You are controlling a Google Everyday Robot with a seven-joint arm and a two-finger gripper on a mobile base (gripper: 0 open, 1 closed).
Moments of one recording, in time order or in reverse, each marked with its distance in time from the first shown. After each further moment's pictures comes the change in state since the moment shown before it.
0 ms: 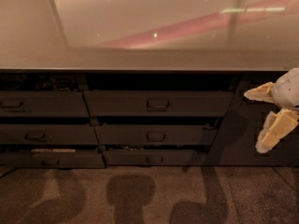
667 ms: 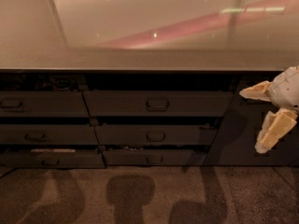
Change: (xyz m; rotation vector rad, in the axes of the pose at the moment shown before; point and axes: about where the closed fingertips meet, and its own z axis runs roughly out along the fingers) arm -0.006 0.004 0.000 -0.023 -0.019 -0.076
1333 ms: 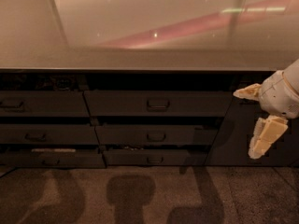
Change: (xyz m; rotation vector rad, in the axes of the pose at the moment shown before) arm -0.010 0.005 0.013 0.070 0.135 -0.100
